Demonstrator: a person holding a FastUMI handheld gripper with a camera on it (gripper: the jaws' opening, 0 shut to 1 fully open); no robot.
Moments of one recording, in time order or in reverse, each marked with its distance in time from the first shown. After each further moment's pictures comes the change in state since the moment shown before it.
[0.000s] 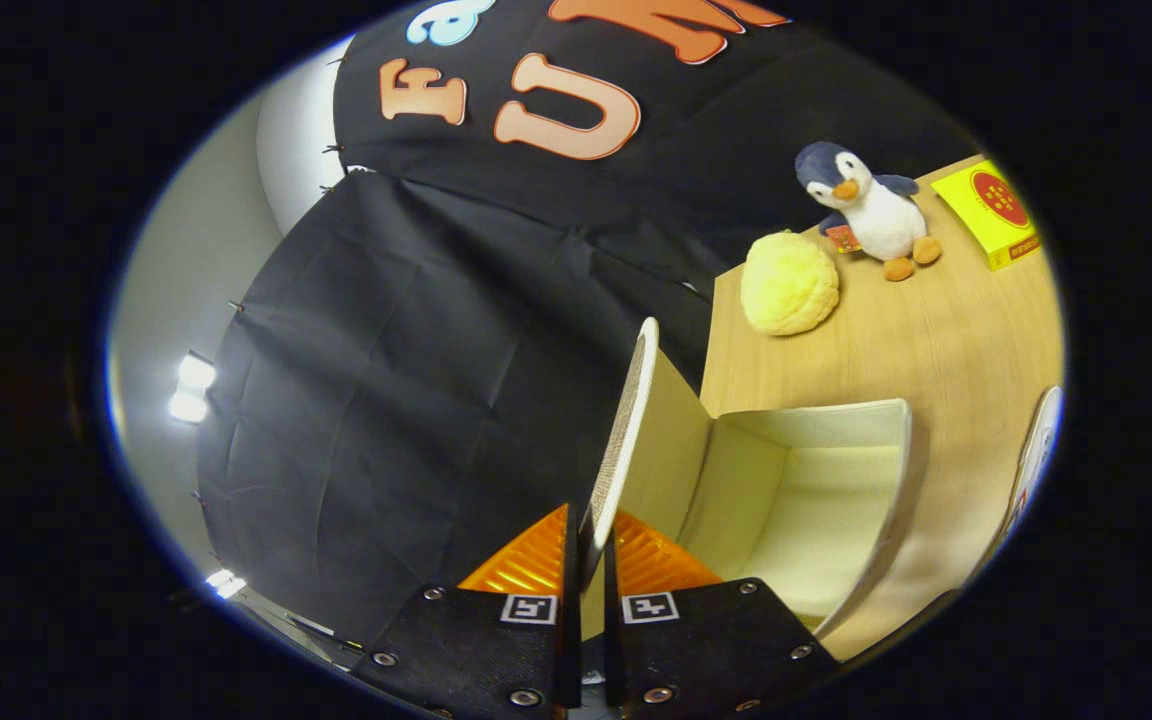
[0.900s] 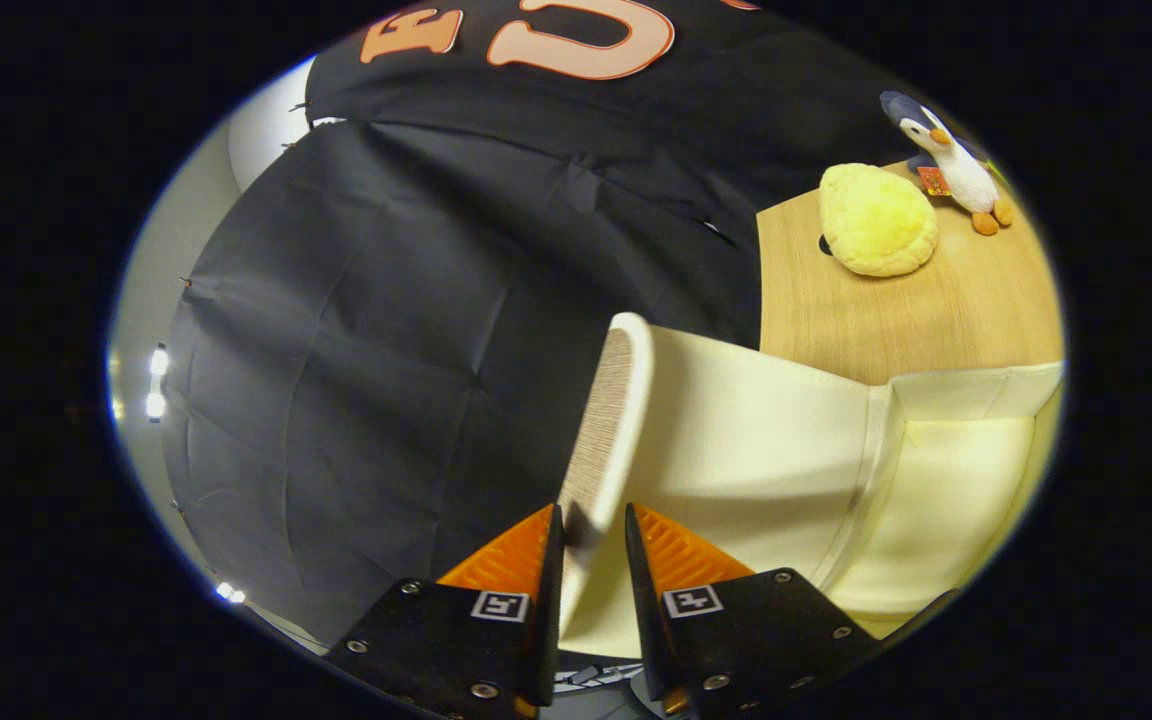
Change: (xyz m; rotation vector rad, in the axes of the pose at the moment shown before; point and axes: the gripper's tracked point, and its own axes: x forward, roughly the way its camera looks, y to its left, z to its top) arm 0.149 0.032 -0.042 0.004 0.130 -0.079
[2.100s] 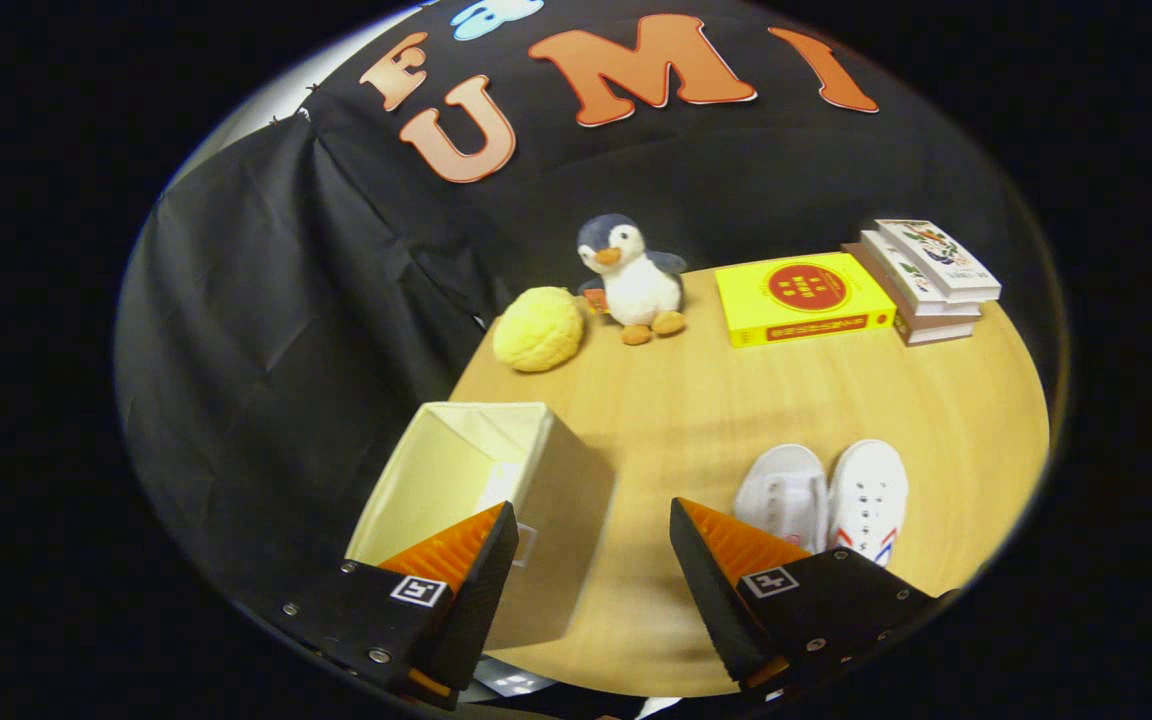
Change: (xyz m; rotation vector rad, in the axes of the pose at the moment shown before) arm -0.281 -0.283 -0.005 -0.224 -0.299 -0.637
